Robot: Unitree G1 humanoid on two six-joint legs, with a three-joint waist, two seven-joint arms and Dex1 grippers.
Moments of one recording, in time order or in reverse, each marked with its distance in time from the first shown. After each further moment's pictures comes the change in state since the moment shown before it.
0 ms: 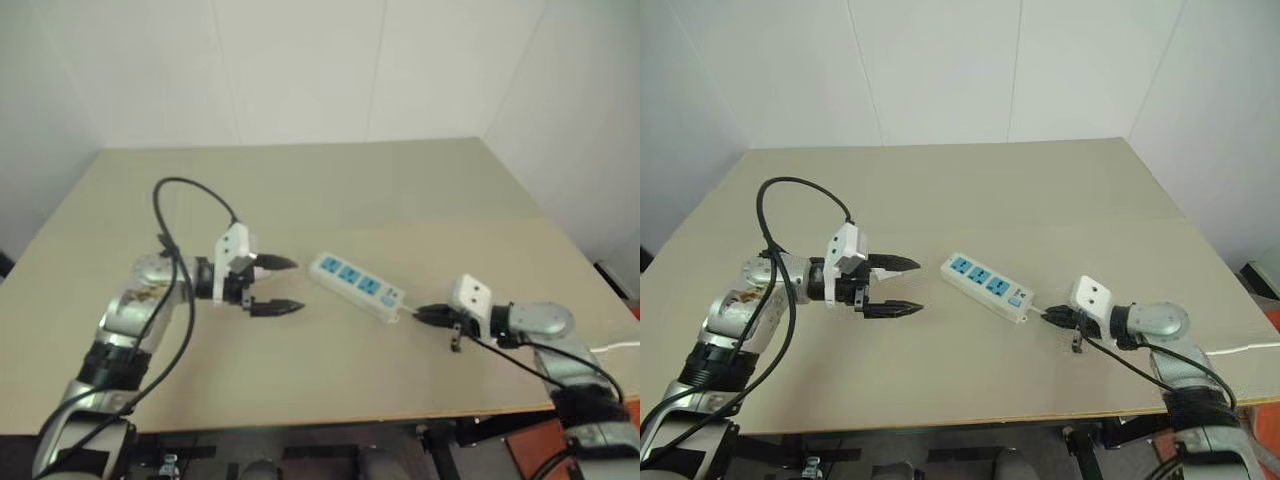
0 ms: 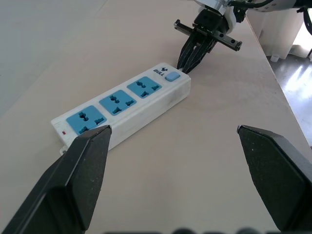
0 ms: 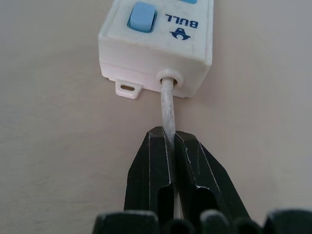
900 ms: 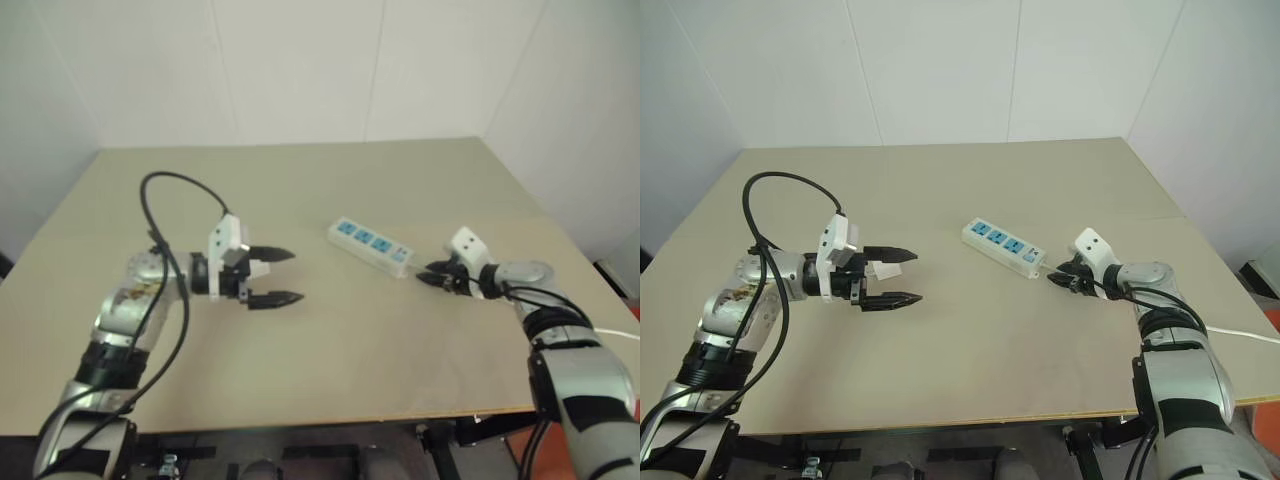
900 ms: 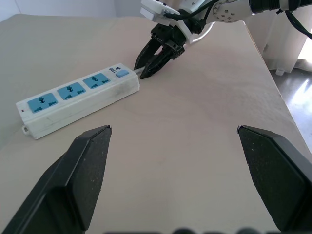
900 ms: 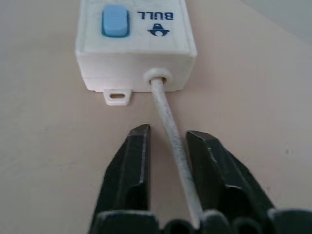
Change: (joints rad) left arm 0.014 -0.008 0.034 -0.007 -0.034 -0.009 0.027; right arm -0.626 0.084 0.060 0.966 -0.151 -0.171 -0.123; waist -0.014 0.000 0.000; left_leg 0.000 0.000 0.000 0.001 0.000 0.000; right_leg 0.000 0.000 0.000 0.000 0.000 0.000
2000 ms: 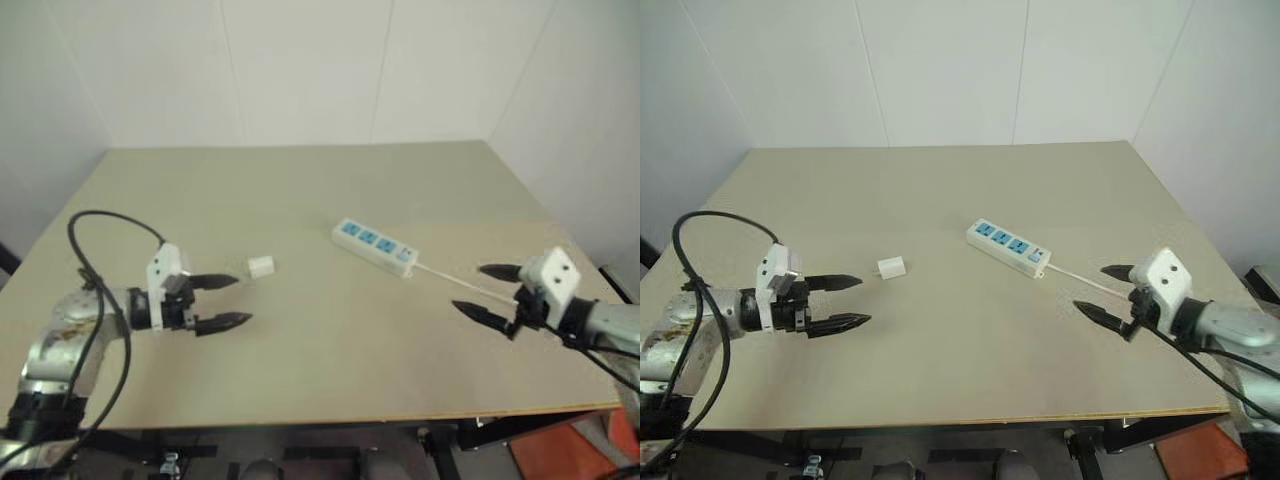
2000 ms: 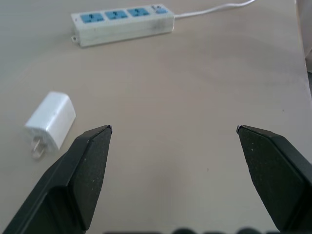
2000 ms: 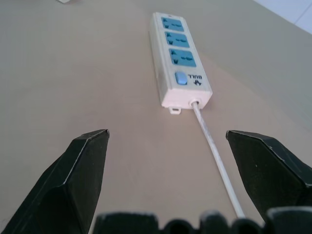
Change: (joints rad) left arm 0.226 0.141 0.184 -0.058 -0.075 0.036 0.003; right arm 0.759 -0.229 -0.270 -1.274 0.417 0.399 -0.009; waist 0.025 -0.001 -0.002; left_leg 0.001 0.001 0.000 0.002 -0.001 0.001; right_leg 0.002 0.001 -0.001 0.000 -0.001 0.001
